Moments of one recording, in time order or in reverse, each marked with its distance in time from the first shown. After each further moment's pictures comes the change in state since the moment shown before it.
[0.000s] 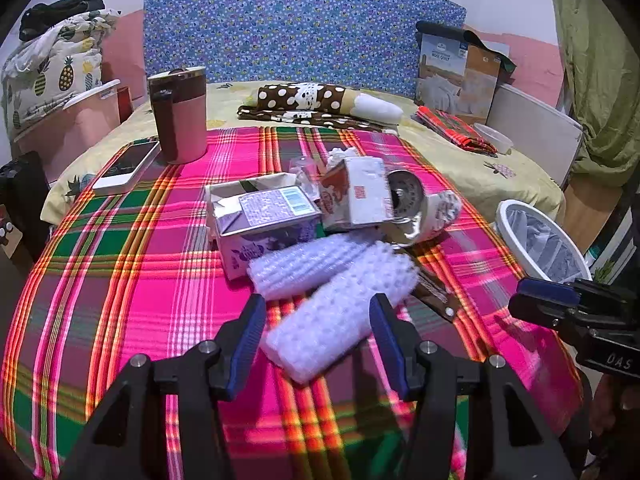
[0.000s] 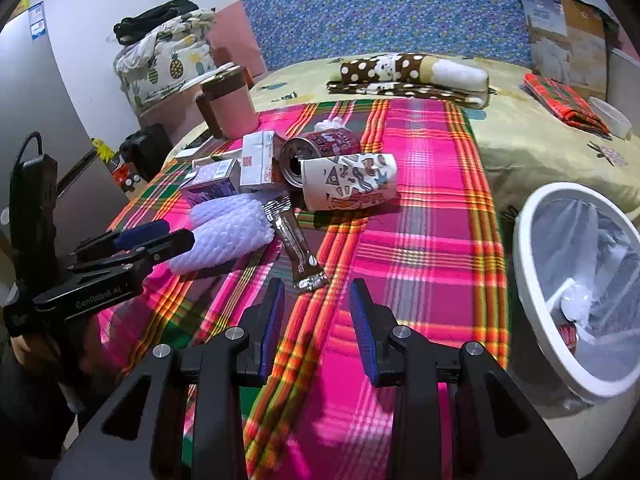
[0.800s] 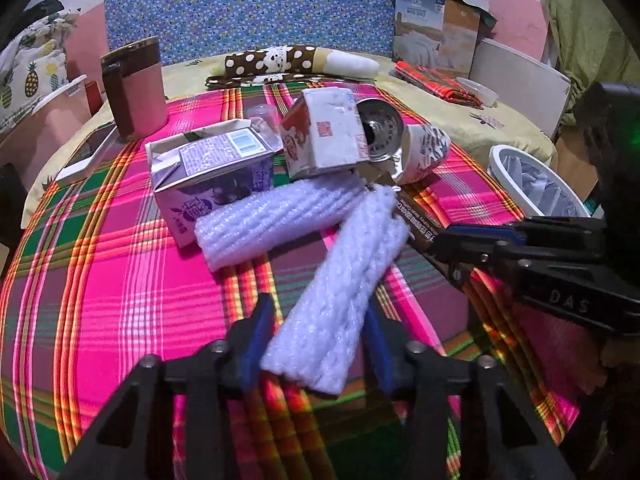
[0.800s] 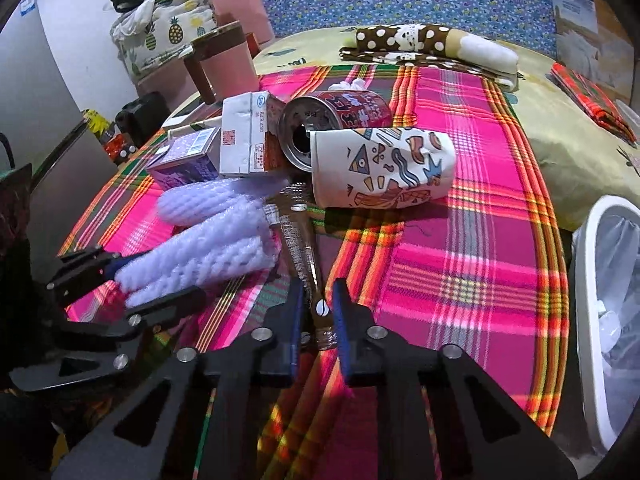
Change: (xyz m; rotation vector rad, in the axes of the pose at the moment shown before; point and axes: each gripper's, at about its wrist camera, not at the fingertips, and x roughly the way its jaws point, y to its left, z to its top) left arm 0.023 -0.022 -0.016 0.094 0.126 -0.041; right arm 0.043 0.006 0.010 -0.040 0.109 0.010
